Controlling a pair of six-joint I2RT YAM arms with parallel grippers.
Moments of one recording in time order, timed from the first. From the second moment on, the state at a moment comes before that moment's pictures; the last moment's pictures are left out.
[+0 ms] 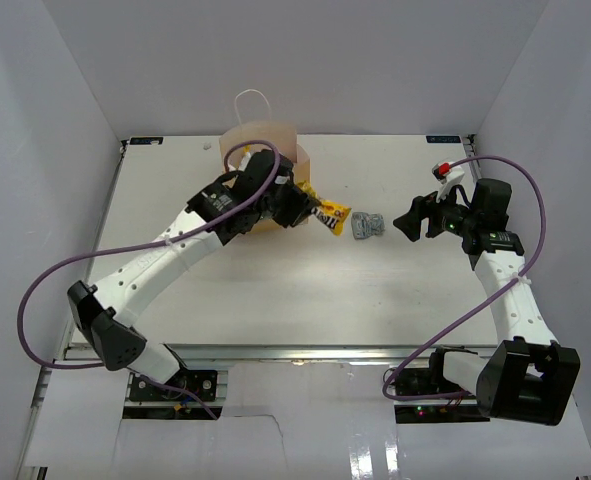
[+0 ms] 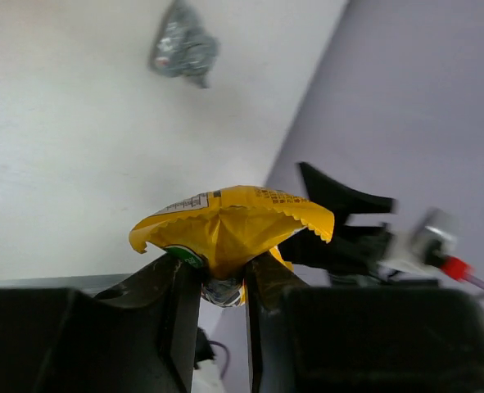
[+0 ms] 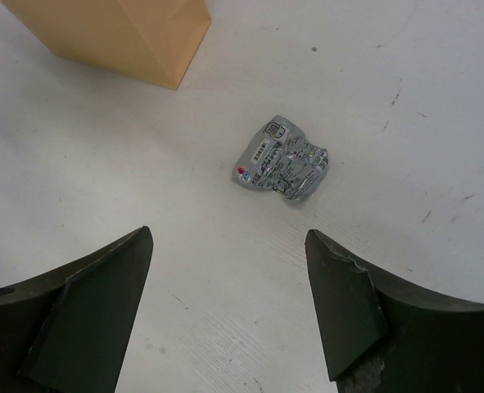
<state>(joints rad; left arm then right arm) -0.81 1.52 1.54 -0.78 -0.14 -1.48 -0.09 1.14 0.89 -0.28 -0.74 -0.21</state>
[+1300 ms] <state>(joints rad) -0.39 1.79 1.98 -0.71 -0.27 -1.17 -0.05 1.49 1.14 -0.48 -0.83 -0.49</state>
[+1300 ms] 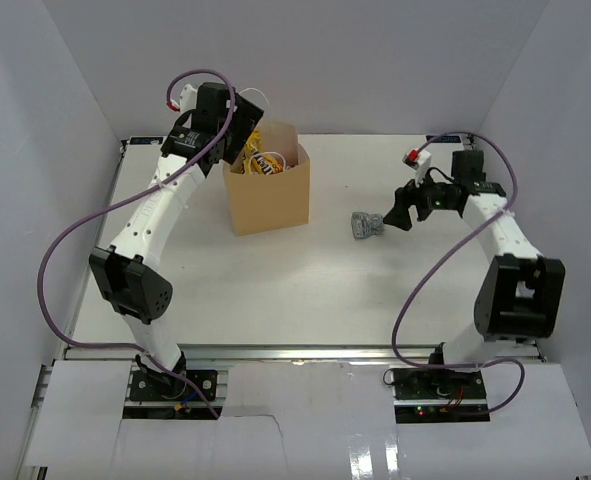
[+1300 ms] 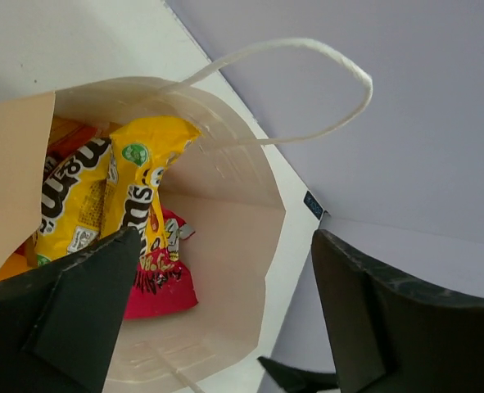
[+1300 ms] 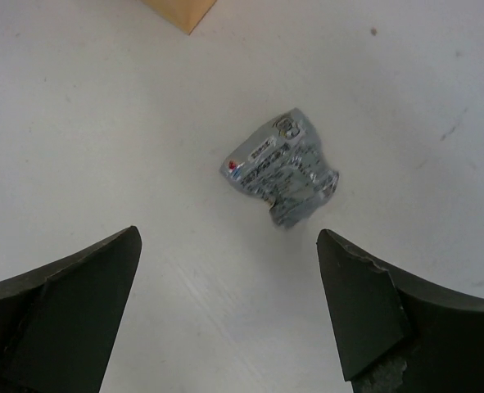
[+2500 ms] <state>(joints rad) -0.37 0.59 0.75 -0.66 -0.35 -0.91 0.24 2.25 1.83 -0.96 -0.38 -1.13</state>
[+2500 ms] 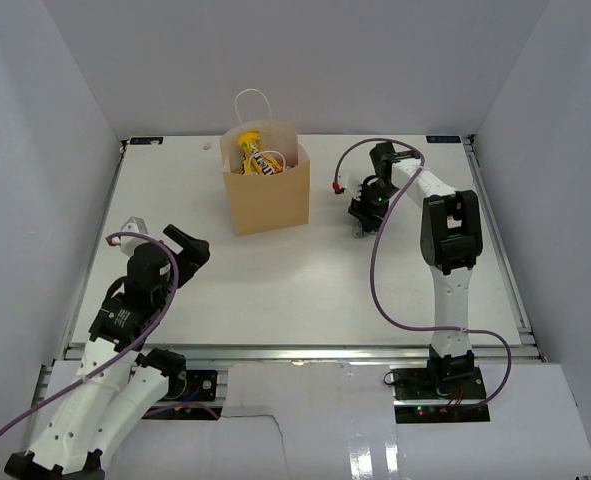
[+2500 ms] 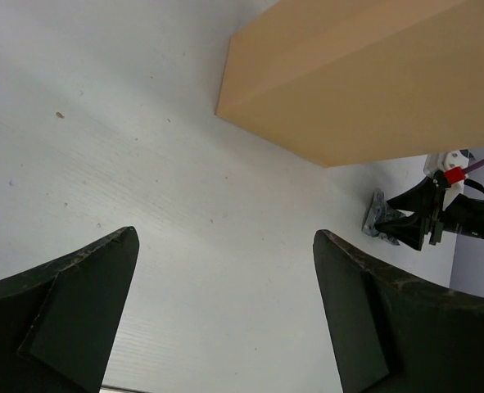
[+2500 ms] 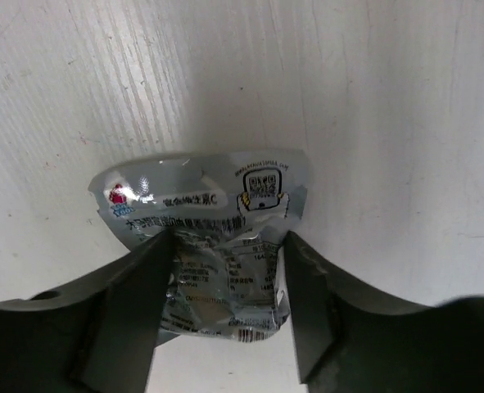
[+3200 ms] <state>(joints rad) -0.37 0.60 0.69 -0.62 -0.30 -0.96 0.22 2.06 1.78 -0.94 -0.62 -0.83</state>
